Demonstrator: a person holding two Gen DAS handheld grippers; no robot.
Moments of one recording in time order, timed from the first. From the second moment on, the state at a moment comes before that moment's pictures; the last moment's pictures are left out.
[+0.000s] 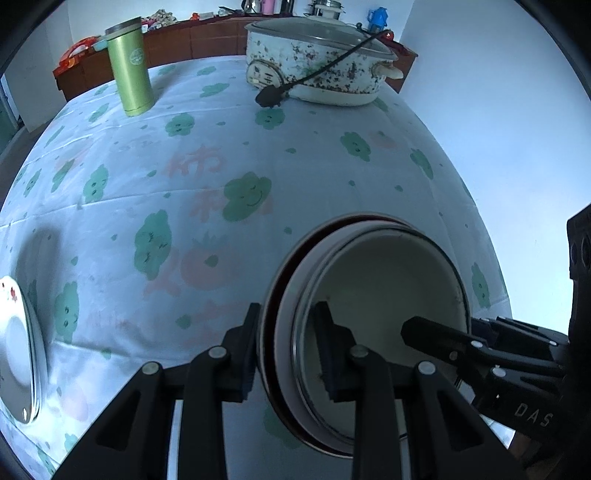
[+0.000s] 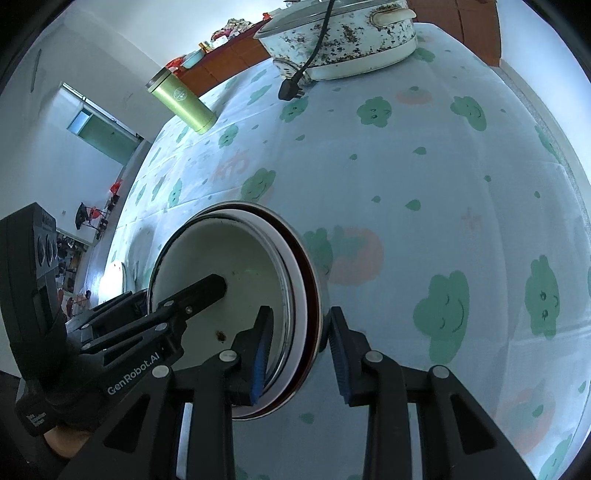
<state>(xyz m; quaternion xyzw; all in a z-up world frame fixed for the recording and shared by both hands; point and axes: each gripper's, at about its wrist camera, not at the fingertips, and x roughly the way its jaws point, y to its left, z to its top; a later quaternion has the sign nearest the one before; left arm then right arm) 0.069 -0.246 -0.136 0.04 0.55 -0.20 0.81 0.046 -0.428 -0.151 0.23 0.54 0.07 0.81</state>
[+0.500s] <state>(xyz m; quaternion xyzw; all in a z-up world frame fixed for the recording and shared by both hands) 0.019 -0.166 -0.129 0.00 0.55 -0.15 0.82 0.017 -0.360 -0.141 0.20 0.56 0.12 0.80</state>
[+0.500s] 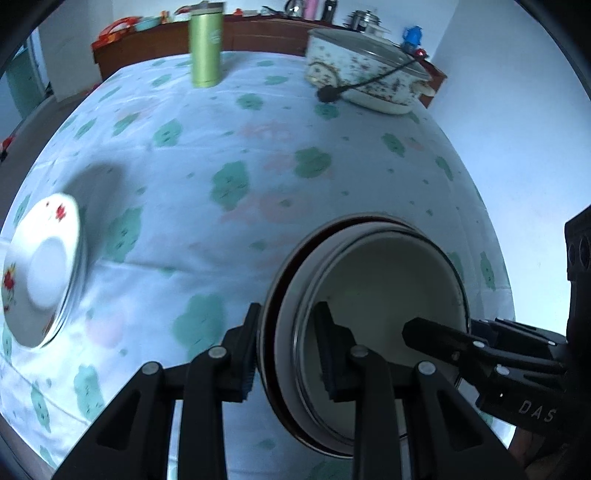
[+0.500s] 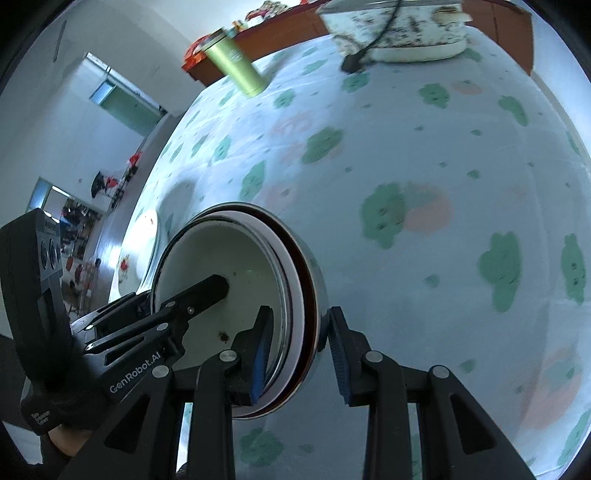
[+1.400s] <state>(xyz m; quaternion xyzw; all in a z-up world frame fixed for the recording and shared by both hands) 0.067 0.078 -0.118 0.02 0.53 -0.13 0.84 0.063 -0.109 -0.137 0.21 0.54 0.16 0.80</state>
